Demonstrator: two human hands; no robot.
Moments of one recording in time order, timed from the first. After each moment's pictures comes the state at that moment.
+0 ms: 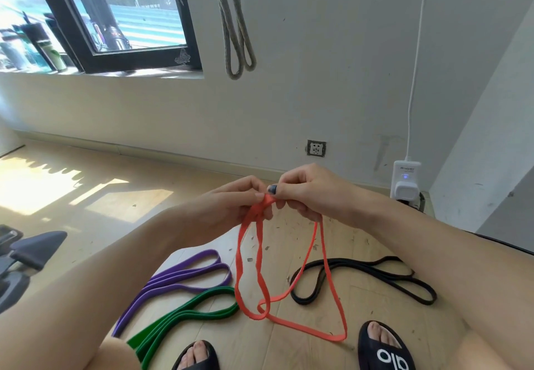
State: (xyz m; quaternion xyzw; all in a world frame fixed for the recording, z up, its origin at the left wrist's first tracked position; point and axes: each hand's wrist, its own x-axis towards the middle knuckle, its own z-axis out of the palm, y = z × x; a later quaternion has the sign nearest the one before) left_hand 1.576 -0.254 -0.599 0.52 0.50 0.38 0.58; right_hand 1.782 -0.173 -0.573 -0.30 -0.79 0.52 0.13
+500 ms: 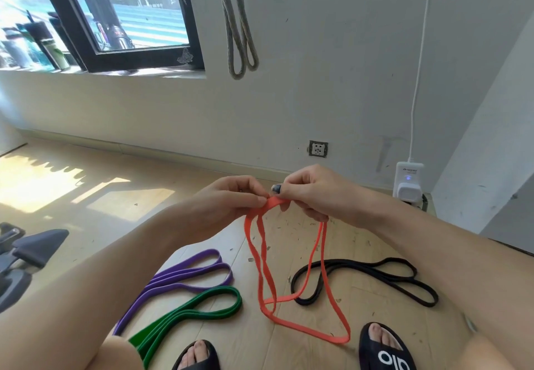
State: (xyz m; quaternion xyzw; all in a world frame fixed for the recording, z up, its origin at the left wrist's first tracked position) left_hand 1.573 -0.250 -0.597 0.53 0.52 0.40 0.54; right_hand 1.782 -0.170 -0.574 -0.30 -0.80 0.51 0.12
